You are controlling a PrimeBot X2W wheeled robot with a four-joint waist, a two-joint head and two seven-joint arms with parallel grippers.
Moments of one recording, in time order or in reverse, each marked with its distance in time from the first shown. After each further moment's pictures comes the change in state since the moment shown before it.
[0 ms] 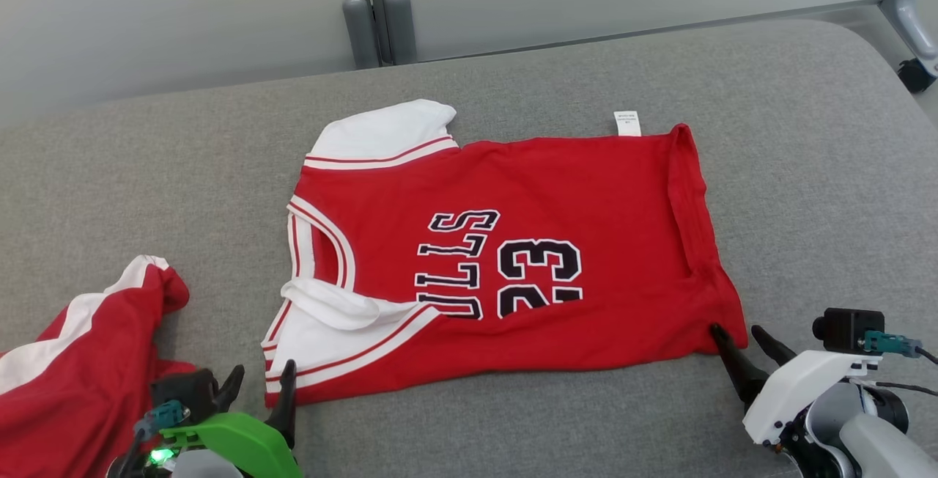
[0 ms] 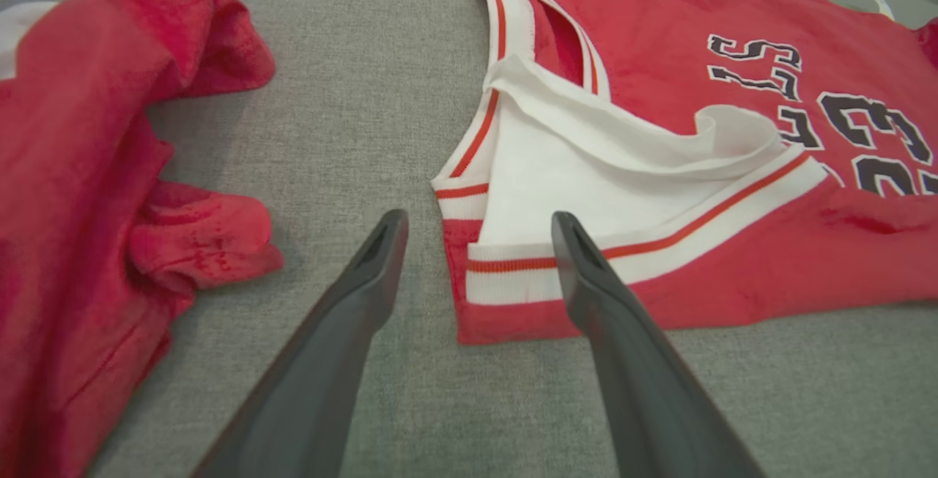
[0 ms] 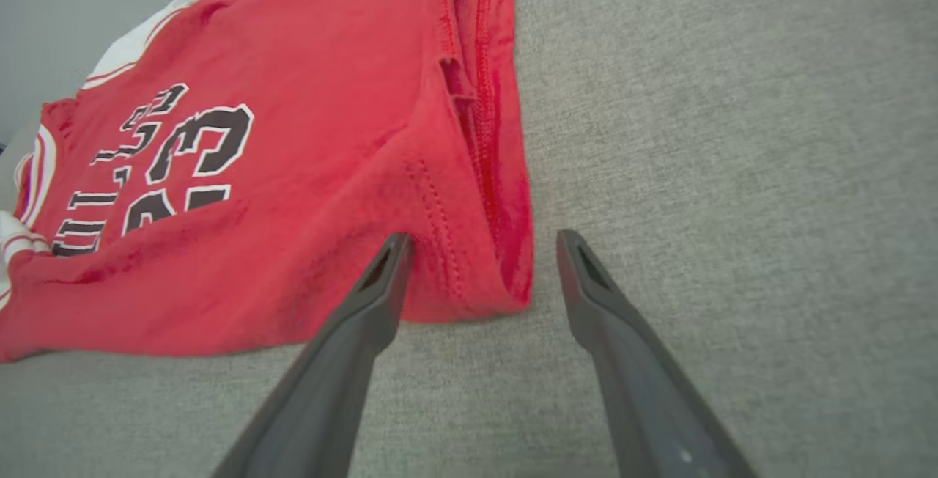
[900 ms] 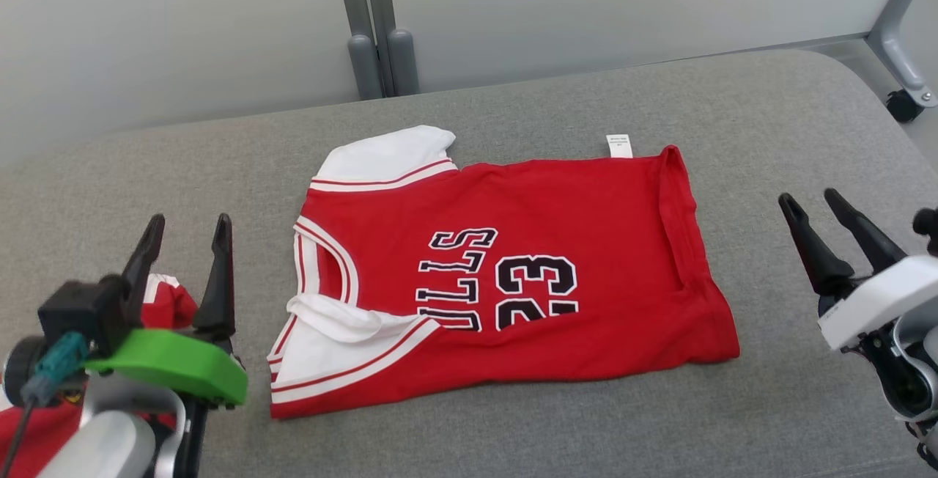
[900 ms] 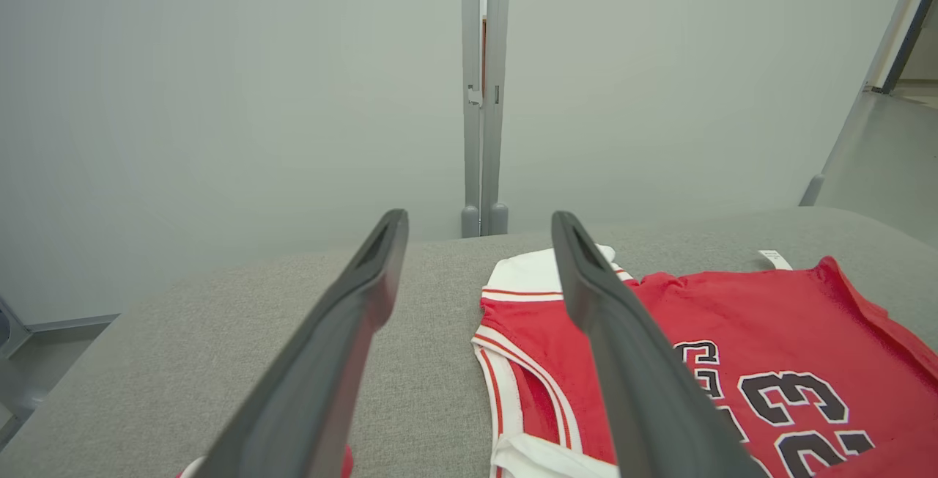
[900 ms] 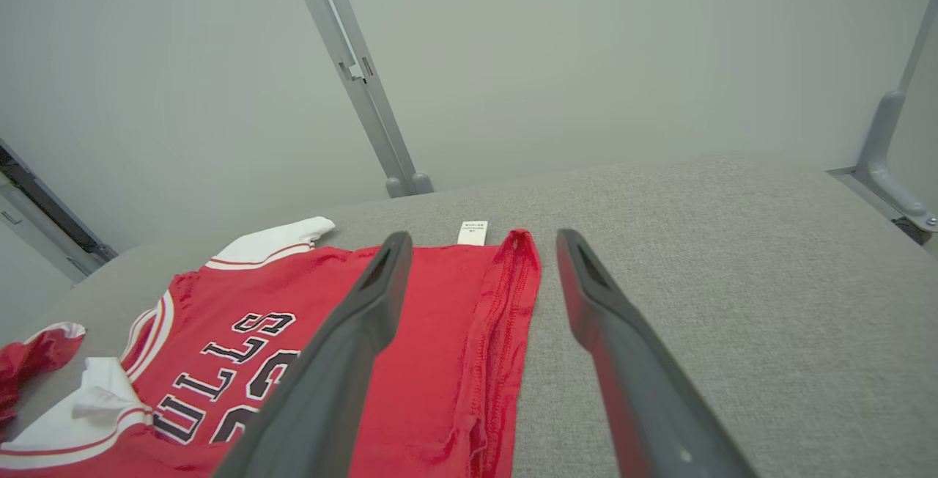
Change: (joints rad) left arm -0.124 0.189 0.053 -0.342 0.071 0.108 -0.051; right arm -0.167 -0.281 0.146 -0.179 0.176 0.001 -0.192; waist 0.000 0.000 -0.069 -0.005
